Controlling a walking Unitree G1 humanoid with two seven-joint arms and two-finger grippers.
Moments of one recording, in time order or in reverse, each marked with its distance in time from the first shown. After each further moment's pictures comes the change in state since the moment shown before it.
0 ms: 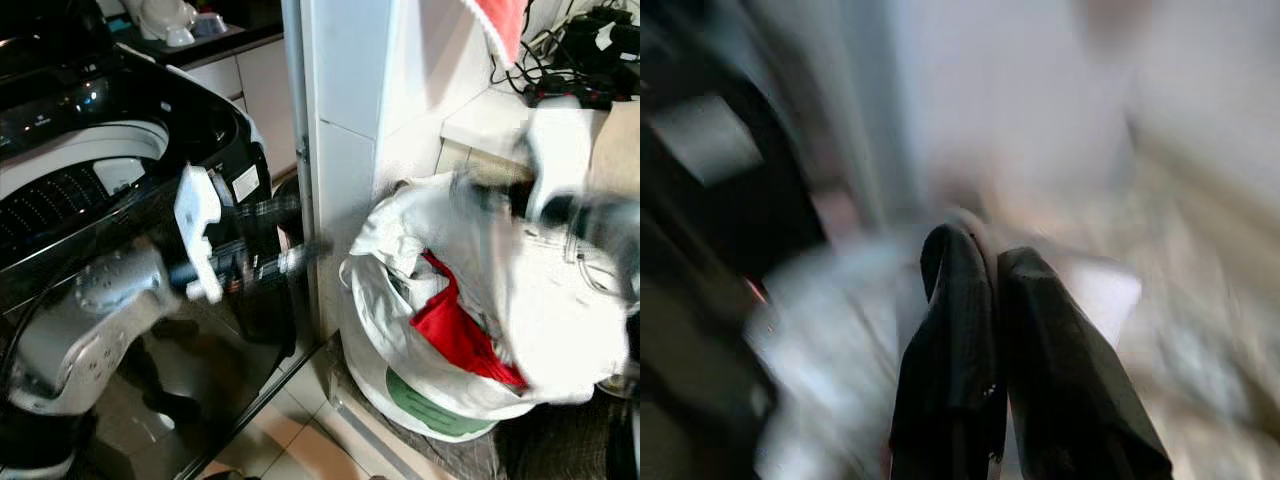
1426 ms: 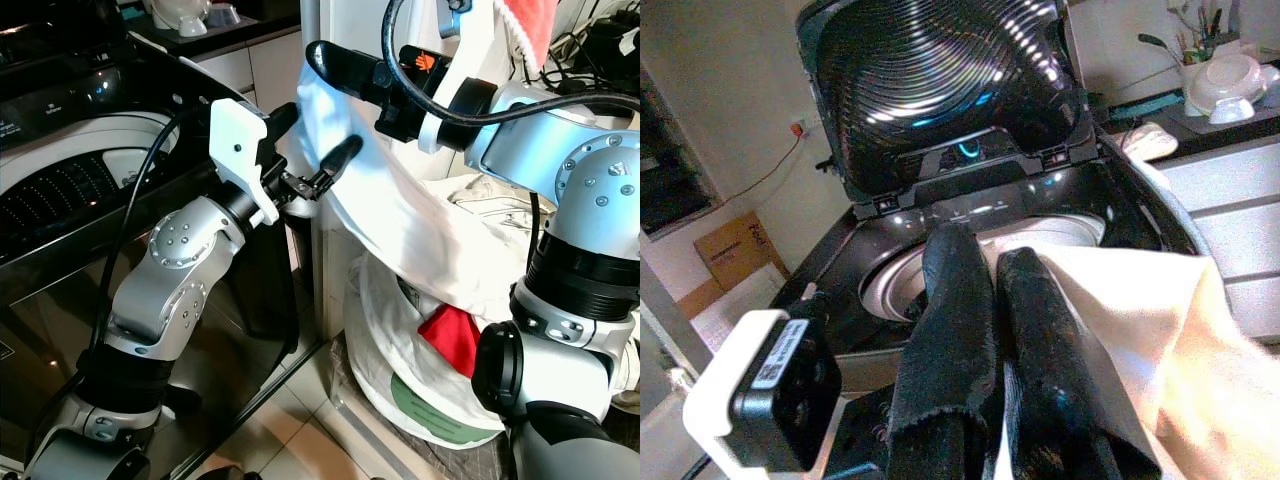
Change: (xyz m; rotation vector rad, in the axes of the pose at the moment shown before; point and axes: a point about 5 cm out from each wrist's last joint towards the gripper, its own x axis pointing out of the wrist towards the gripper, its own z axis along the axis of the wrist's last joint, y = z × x) left arm 0.056 0.023 0.013 0.107 -0.160 0.366; right arm 0.007 0.119 0.079 0.268 -0.287 0.626
